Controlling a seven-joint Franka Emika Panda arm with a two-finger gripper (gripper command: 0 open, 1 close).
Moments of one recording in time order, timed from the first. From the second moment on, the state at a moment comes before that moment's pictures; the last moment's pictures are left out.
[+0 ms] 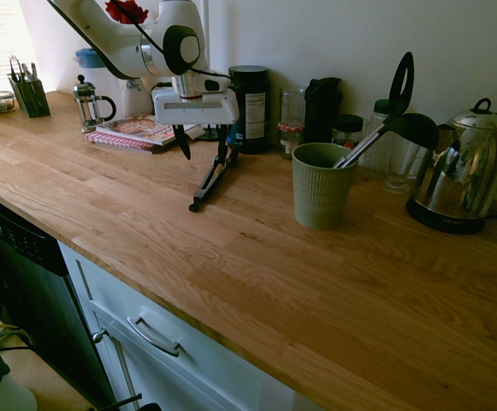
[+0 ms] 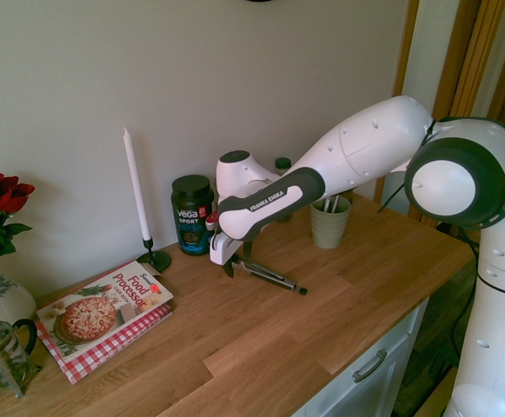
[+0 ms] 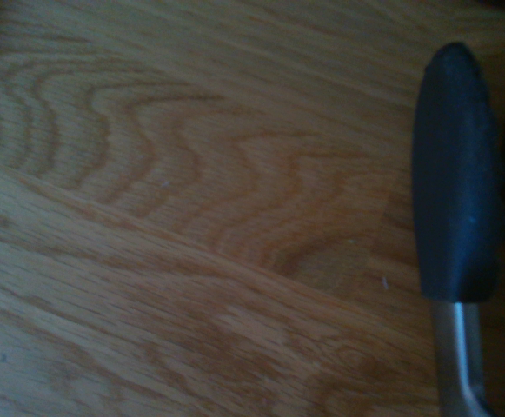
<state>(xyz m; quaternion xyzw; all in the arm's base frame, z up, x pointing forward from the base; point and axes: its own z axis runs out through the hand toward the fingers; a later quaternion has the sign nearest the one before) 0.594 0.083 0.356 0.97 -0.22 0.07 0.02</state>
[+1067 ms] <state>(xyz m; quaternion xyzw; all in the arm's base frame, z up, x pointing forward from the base) 0.609 0.082 0.337 0.97 -0.23 0.07 0.02</state>
